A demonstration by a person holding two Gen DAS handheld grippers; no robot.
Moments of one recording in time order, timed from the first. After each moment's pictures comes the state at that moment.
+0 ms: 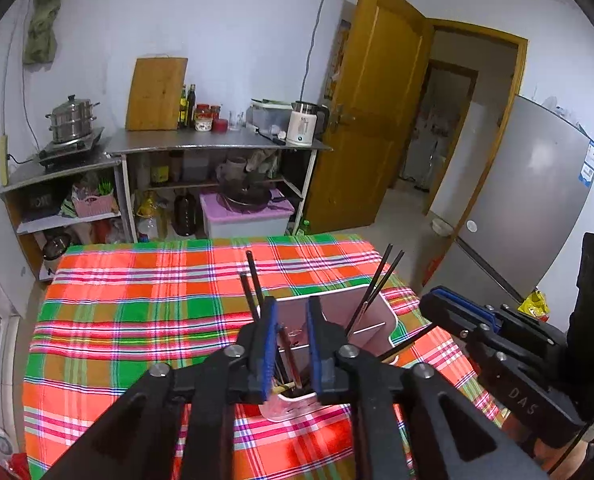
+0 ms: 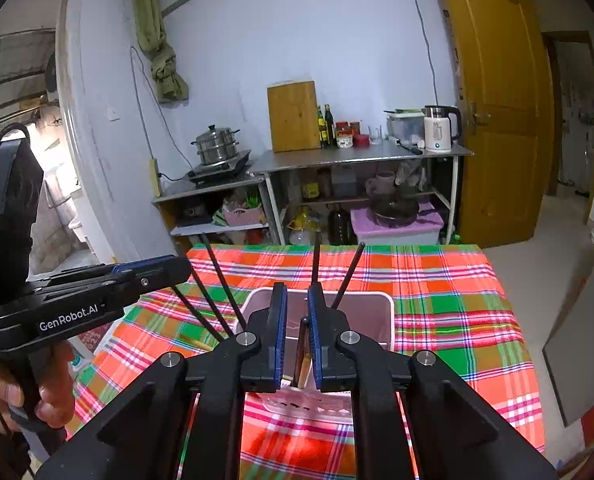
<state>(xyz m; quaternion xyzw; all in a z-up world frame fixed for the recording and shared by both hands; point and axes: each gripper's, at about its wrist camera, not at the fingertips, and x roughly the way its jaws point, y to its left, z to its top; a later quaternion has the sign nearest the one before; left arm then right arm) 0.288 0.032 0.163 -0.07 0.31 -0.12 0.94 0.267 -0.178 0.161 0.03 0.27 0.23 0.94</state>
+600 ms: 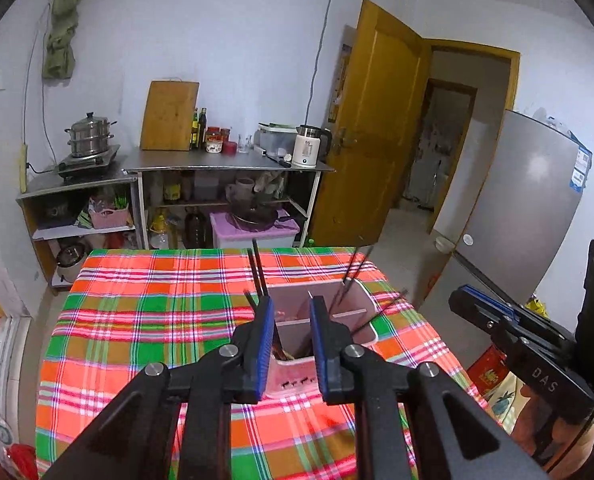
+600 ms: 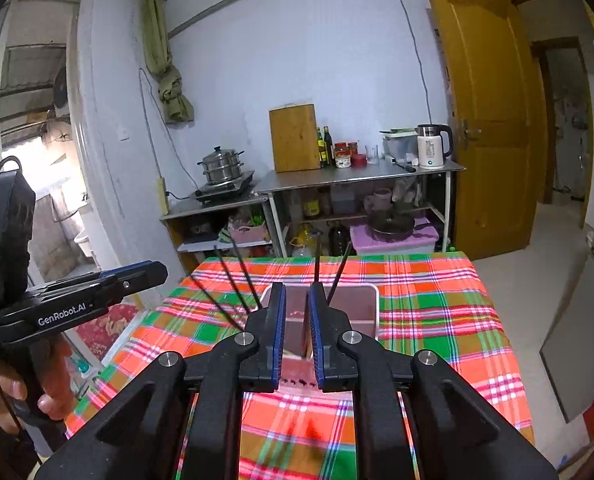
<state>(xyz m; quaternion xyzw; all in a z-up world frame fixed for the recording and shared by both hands) 0.206 0.031 0.185 -0.07 0.27 -0.11 0.95 0.197 -0.200 0.181 0.04 0.24 0.22 0.94</state>
